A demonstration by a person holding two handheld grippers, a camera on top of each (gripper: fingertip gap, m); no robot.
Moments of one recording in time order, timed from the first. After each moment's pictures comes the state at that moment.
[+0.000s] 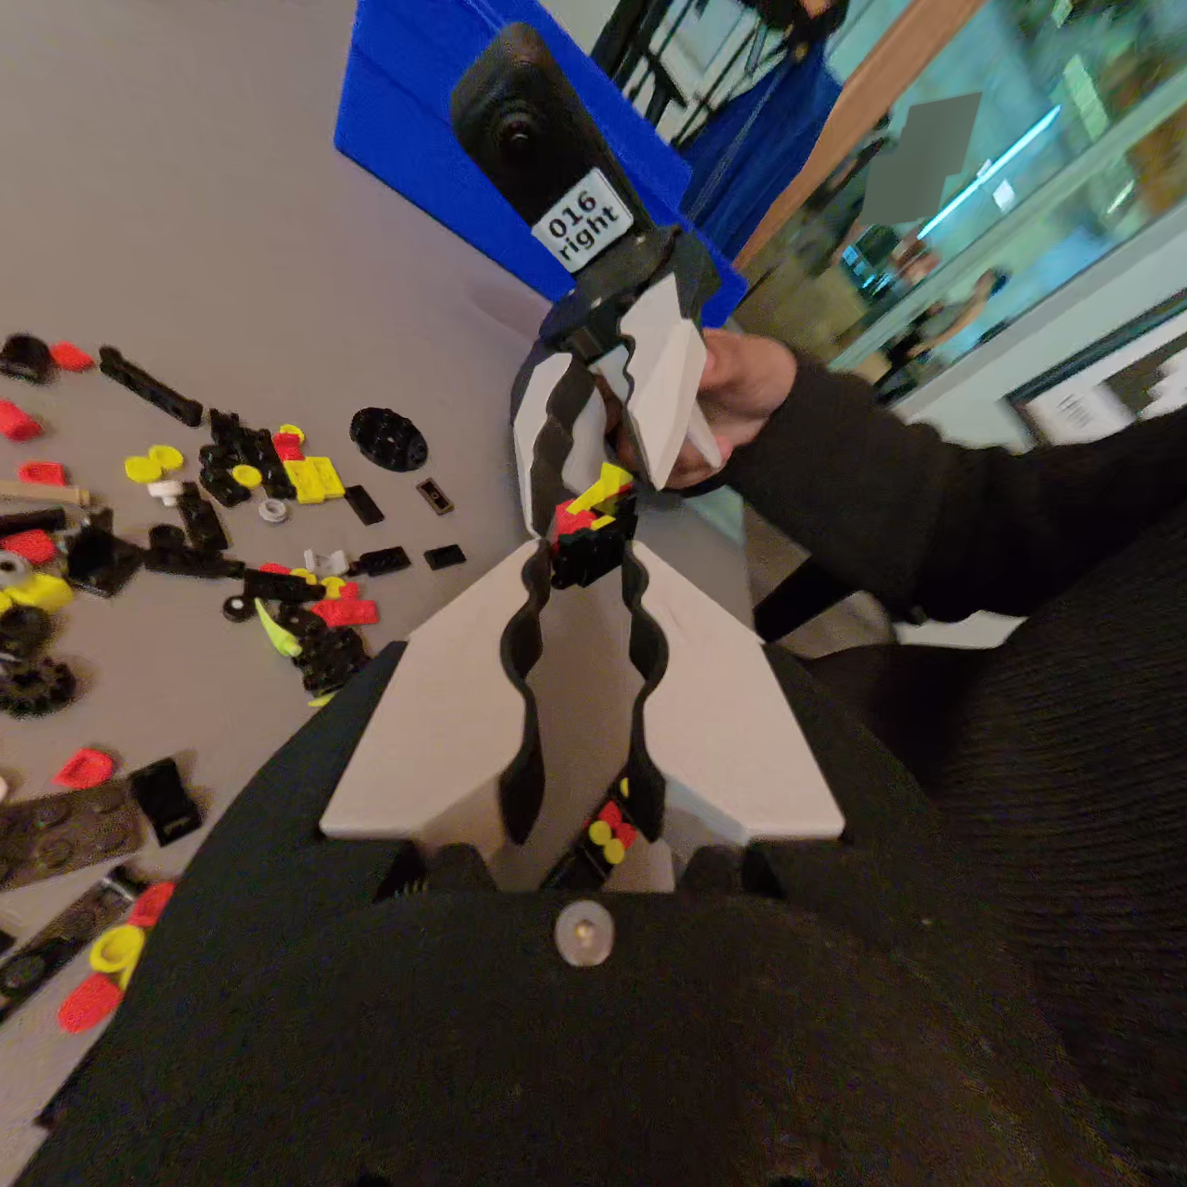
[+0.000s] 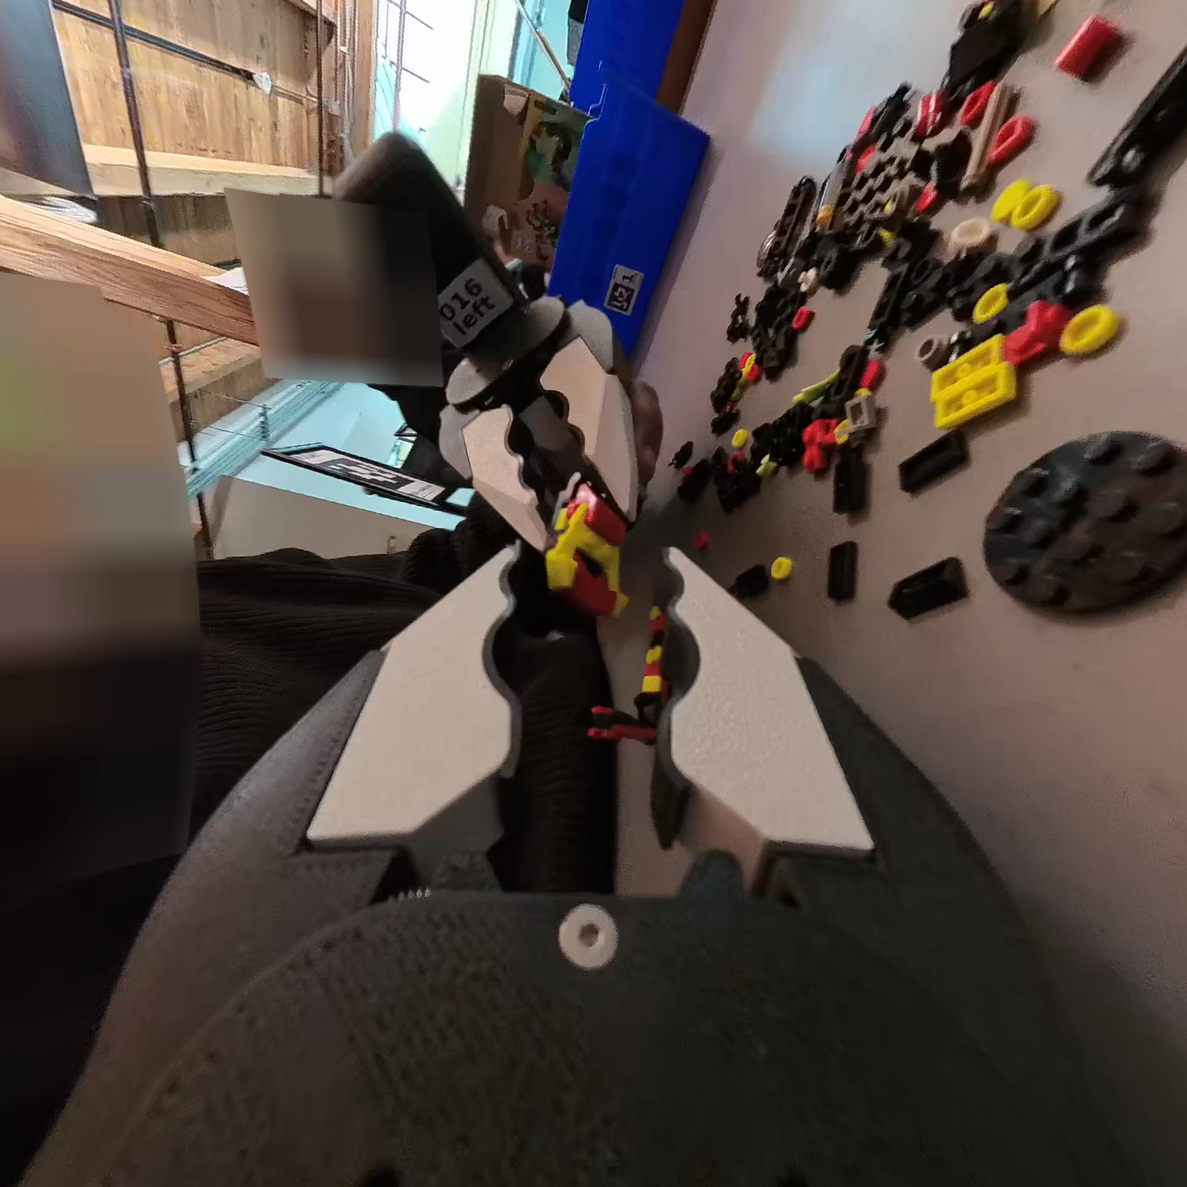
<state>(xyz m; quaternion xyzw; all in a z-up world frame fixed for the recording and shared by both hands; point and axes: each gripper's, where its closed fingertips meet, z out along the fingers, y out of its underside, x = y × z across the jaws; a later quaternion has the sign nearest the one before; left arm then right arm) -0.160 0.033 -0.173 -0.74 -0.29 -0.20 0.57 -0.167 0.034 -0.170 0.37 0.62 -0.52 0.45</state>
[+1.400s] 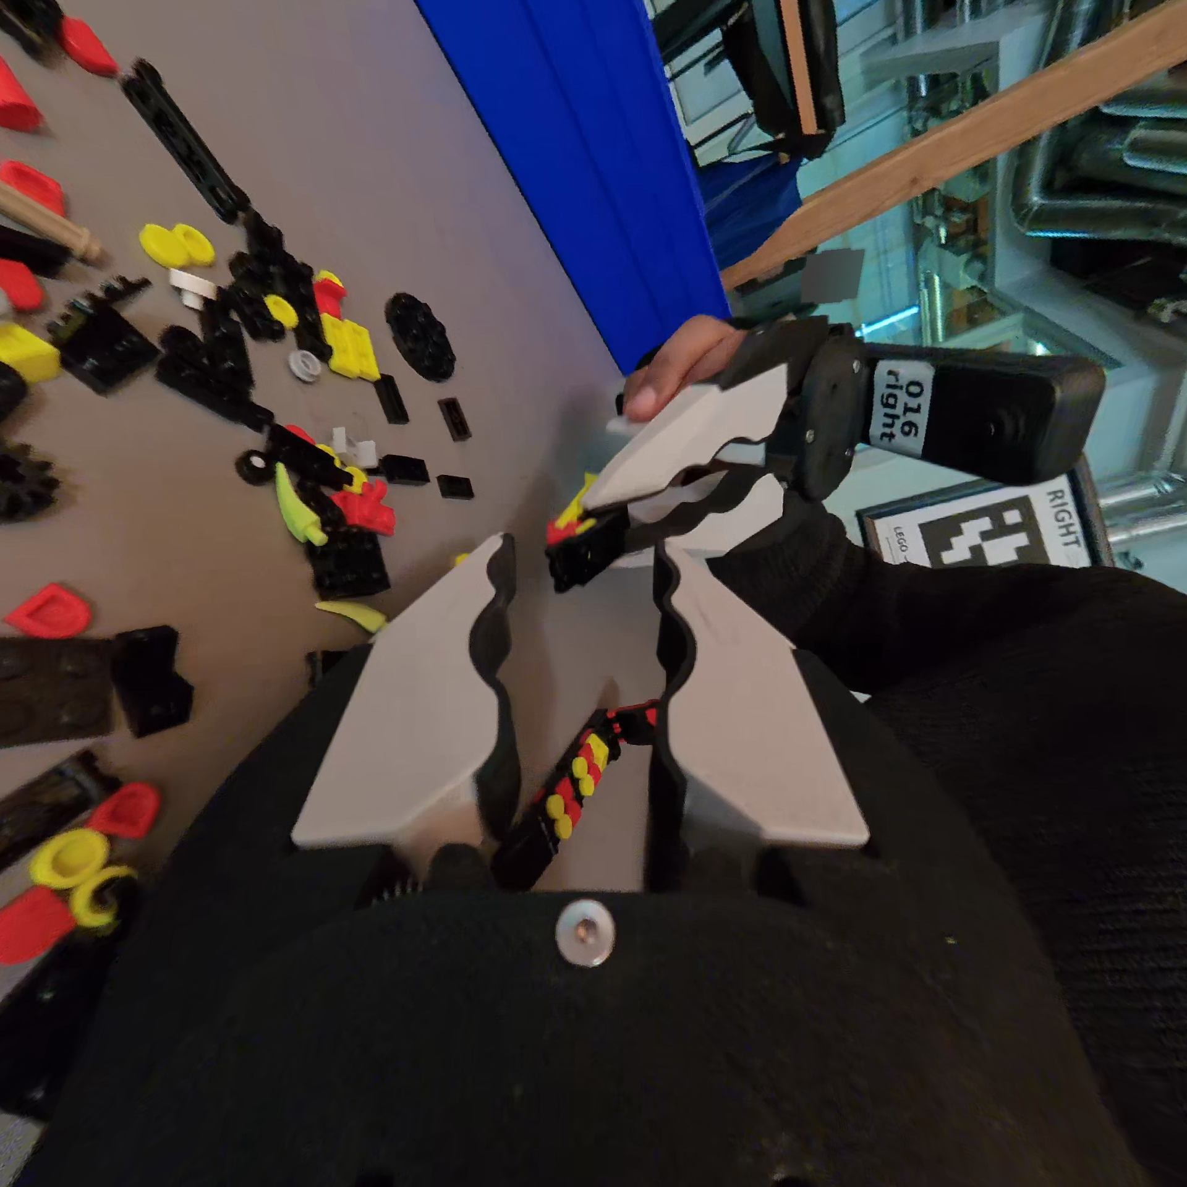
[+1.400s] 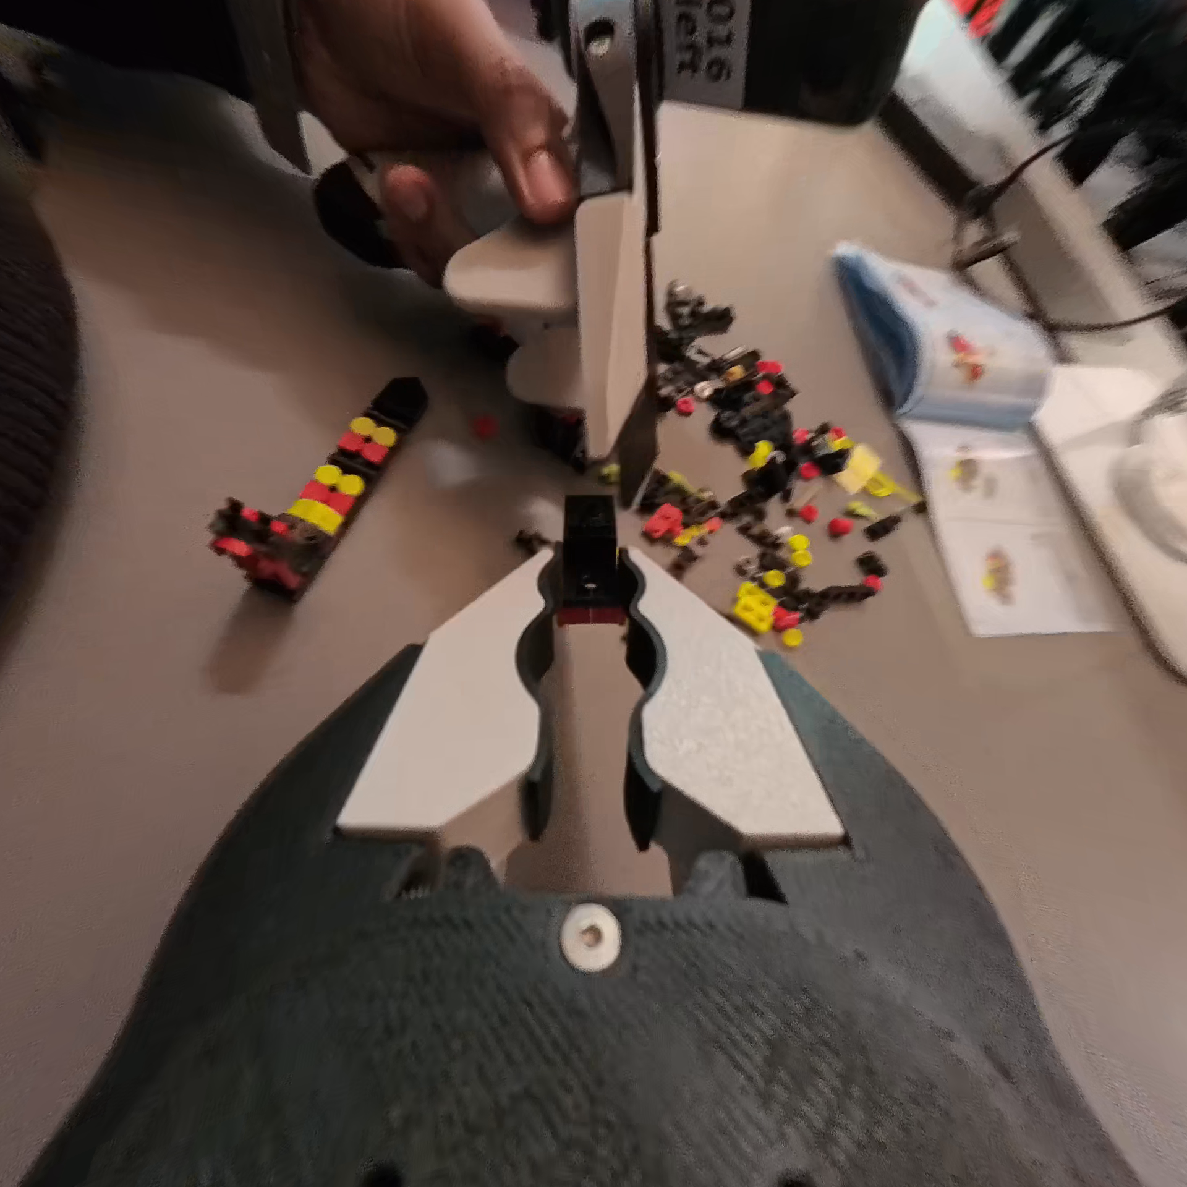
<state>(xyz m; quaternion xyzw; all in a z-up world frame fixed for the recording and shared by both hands) -0.165 0.025 -0.190 -0.66 -0.40 -0.34 0.53 -0.159 0.033 -0.196 -0.02 0.89 -0.44 -0.14</state>
